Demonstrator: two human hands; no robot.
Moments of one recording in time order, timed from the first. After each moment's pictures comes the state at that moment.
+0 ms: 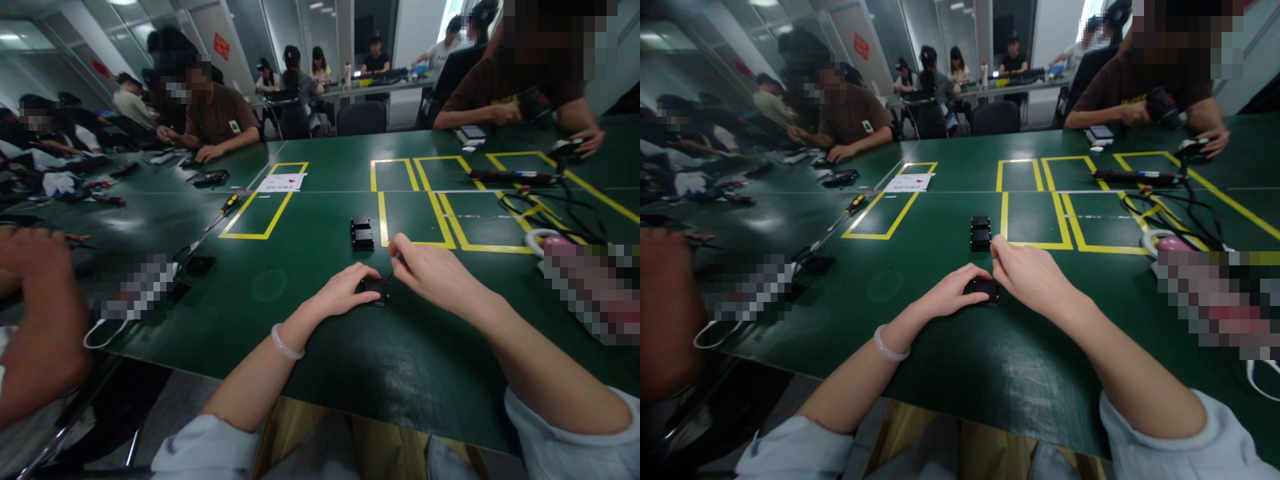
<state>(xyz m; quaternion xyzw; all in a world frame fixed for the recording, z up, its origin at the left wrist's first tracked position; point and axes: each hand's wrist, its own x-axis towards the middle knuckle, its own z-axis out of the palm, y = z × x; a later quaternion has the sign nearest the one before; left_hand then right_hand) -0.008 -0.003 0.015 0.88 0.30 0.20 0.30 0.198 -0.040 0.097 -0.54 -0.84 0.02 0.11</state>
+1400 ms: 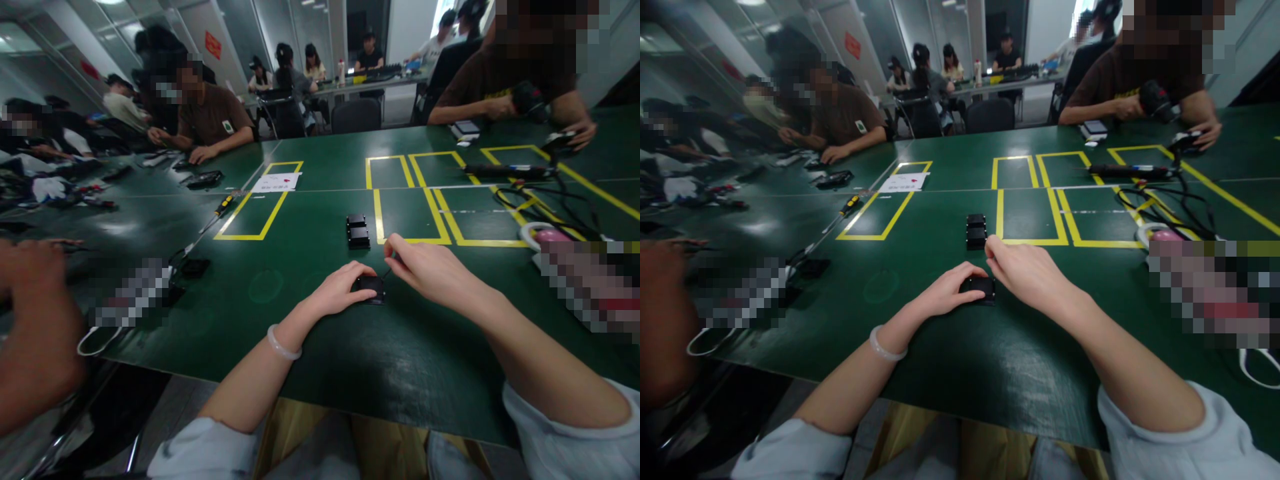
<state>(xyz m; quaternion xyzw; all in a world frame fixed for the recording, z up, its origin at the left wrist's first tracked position) -0.008 -0.003 0.016 0.88 0.30 0.19 0.30 0.204 -0.039 0.094 -0.53 -0.84 0.03 0.10</state>
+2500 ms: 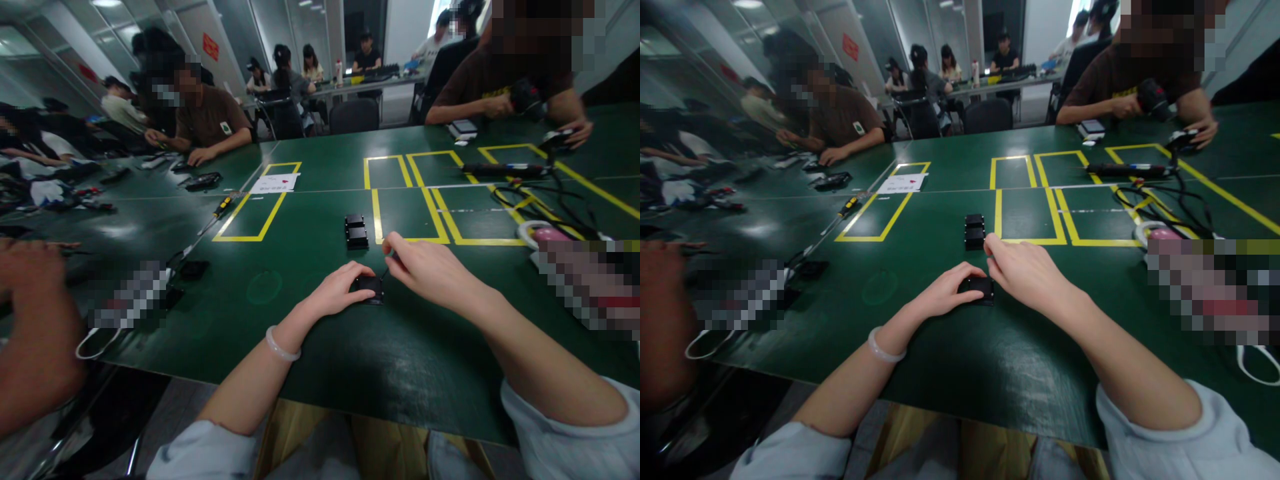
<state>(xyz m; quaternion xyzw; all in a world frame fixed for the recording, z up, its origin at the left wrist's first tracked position) -0.007 -0.004 0.016 0.88 0.31 0.19 0.30 0.203 -0.040 0.095 -0.54 -0.84 0.00 0.11</state>
